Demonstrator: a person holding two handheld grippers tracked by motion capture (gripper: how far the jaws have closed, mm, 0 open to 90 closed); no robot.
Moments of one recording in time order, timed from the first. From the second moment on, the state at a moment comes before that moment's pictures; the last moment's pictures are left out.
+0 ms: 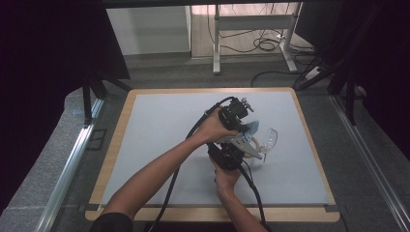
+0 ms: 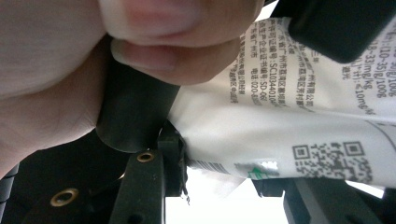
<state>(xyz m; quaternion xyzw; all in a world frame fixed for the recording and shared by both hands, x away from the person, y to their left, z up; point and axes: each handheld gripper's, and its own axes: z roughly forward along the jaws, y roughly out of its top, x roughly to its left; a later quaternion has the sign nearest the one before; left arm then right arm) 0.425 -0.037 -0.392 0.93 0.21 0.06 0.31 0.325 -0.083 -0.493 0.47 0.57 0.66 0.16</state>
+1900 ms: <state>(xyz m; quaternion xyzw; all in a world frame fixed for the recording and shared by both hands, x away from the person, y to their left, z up) 0.426 -0.040 -0.392 0.93 0.20 0.06 0.30 0.326 -0.081 -0.496 0.48 0.55 0.67 0.16</state>
